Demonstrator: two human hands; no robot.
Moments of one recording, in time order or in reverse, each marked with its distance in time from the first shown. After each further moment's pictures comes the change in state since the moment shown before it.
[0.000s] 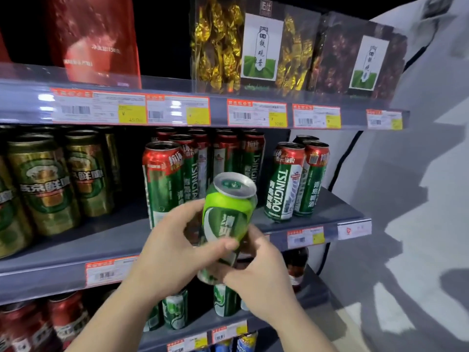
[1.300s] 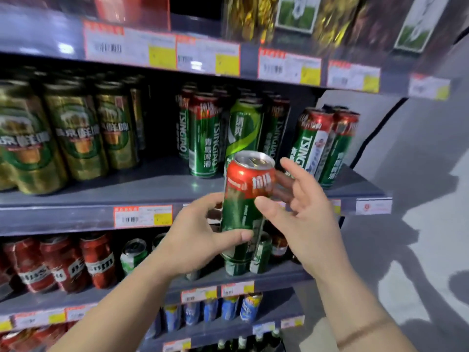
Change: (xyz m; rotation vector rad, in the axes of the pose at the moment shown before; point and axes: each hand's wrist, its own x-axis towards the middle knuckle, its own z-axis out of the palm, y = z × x) left_hand -0.035 -0.033 0.019 -0.128 -0.064 -0.094; right_hand -0.009 -0.005 -0.028 0.215 0.055 -0.153
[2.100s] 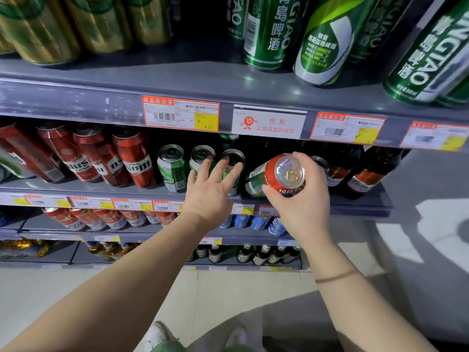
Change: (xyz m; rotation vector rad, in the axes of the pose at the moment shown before) left_hand -0.050 -0.192 0.022 1.085 -0.180 -0.372; right_hand -0.025 0.158 0.069 -0.470 0.042 0.170
